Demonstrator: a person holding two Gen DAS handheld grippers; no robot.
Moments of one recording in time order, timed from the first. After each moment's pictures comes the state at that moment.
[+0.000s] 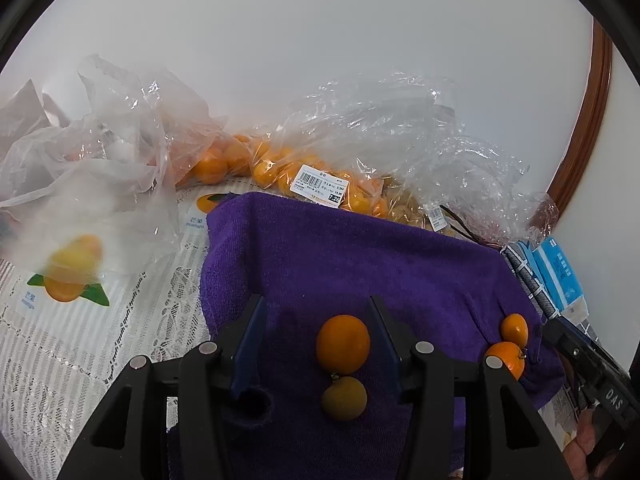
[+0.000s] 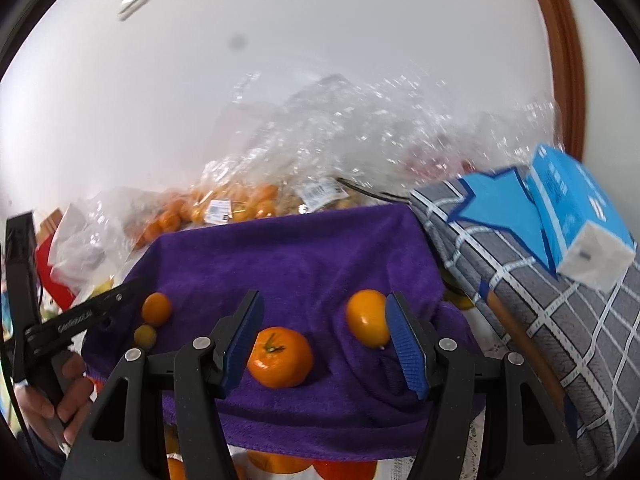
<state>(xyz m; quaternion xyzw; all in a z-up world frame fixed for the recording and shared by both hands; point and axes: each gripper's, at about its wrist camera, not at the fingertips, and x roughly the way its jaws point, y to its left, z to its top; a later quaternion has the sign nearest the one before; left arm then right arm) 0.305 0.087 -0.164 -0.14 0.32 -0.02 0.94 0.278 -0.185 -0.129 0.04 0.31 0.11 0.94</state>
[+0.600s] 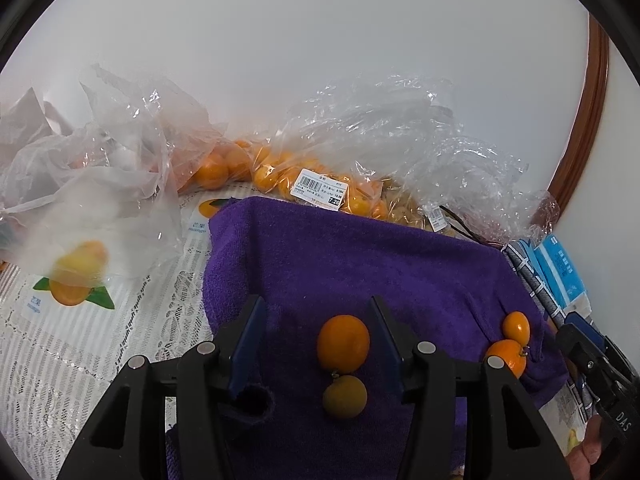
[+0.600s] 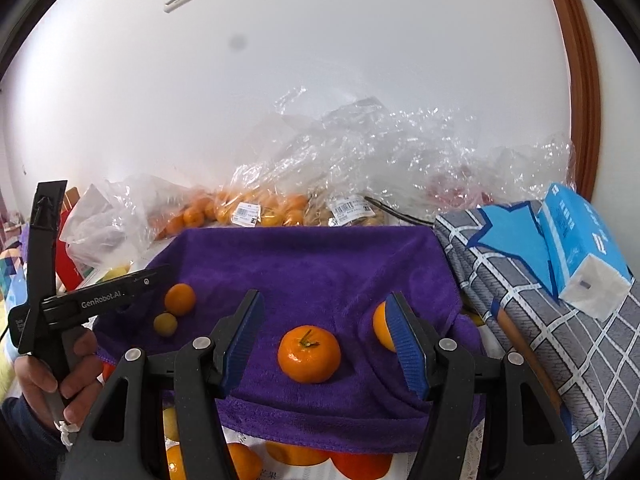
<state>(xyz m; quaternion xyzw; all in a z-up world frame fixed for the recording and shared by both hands) 0.301 0.083 -0.161 -0.13 0.32 -0.01 0.94 0.258 -0.167 -0.119 0.01 0.28 0.14 0.95</state>
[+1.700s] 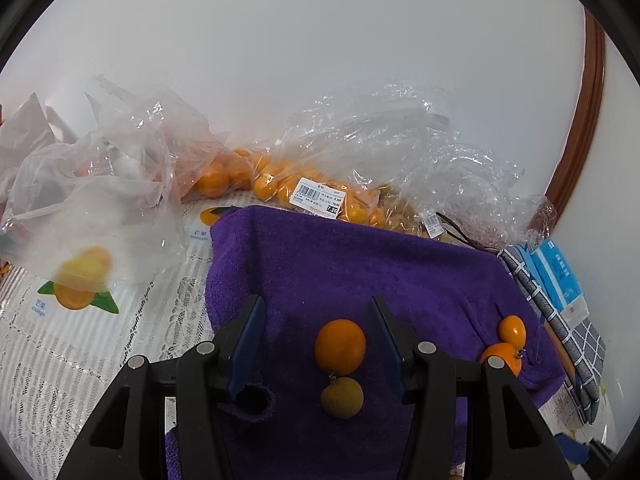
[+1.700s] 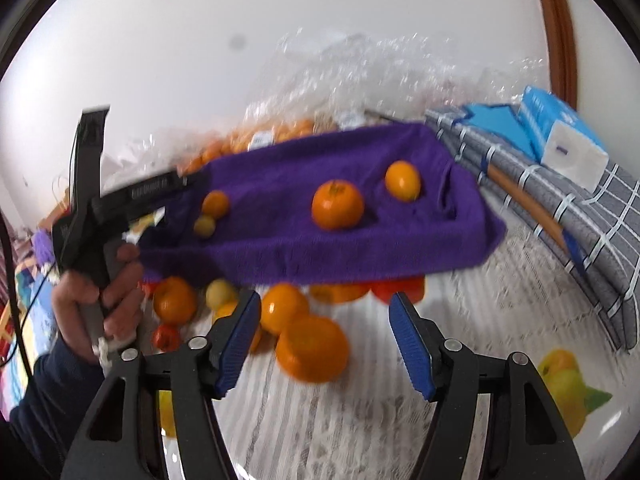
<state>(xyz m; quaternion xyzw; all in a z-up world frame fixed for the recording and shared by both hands) 0.296 0.085 -0.156 -0.13 0.30 -0.01 0.94 0.177 -0.166 -0.151 0.05 0.38 0.13 0.91</state>
